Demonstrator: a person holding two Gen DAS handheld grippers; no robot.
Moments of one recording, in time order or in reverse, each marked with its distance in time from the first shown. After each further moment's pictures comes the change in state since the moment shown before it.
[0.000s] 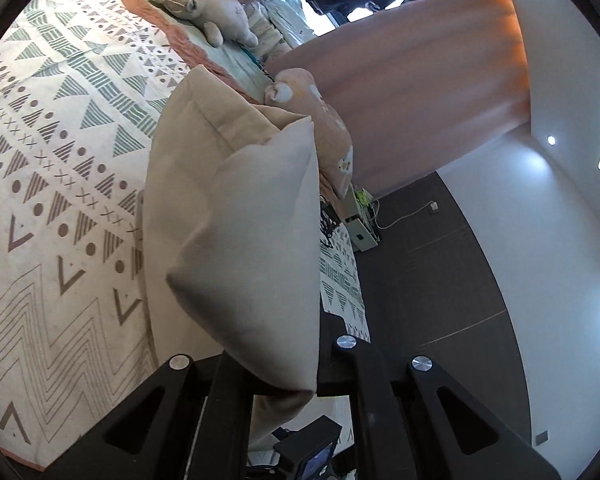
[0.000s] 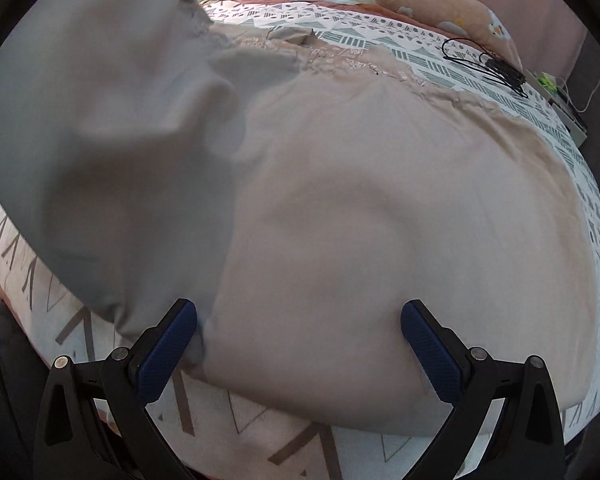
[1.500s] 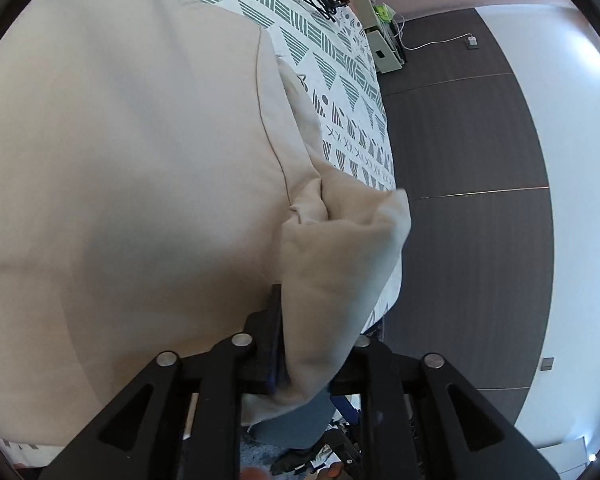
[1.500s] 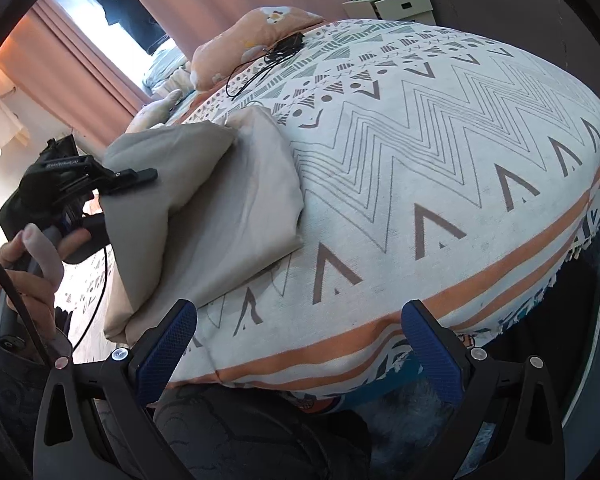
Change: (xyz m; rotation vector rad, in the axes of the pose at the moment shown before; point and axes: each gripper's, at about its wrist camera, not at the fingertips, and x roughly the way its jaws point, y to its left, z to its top) left arm 0.251 -0.073 -0.177 -0.018 0.641 0.065; right arm -0.126 -0.230 -0.213 0.743 -0.256 0.176
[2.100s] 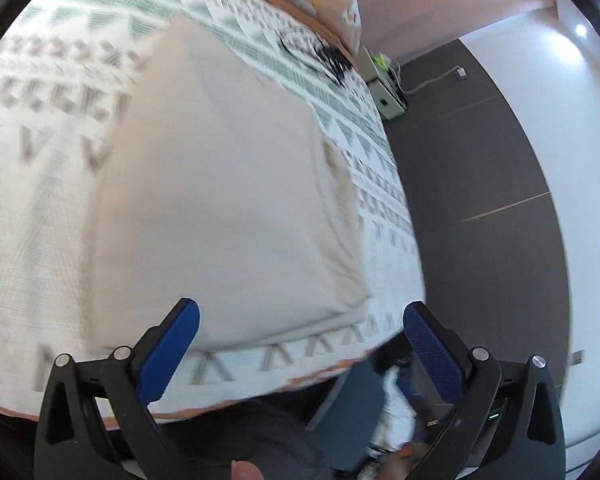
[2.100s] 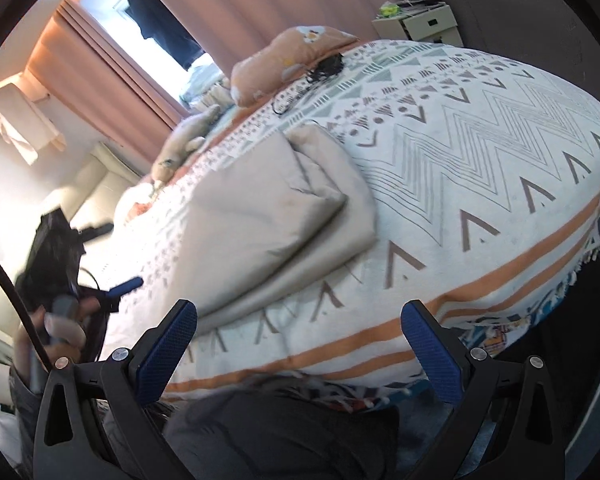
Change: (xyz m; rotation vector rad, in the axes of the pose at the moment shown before) left arm -0.133 0.041 -0.066 0.102 -0.245 0.135; right arm -0.040 0.022 -0.014 -0.022 -0.078 0.130
